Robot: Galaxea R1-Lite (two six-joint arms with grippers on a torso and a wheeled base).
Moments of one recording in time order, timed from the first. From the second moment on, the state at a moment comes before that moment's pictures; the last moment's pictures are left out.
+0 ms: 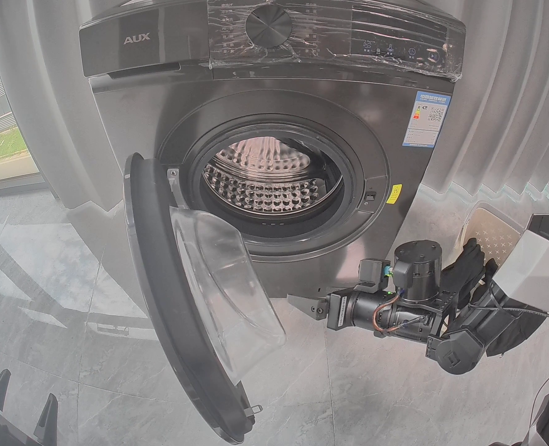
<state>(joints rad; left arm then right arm) 0.00 0.02 -0.02 0.00 -0.01 0.00 0.62 2.09 -0.71 -1.07 0.19 0.40</state>
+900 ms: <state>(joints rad) 0.00 0.02 -0.02 0.00 -0.01 0.00 0.73 2.16 -0.74 -1.08 0.19 0.41</state>
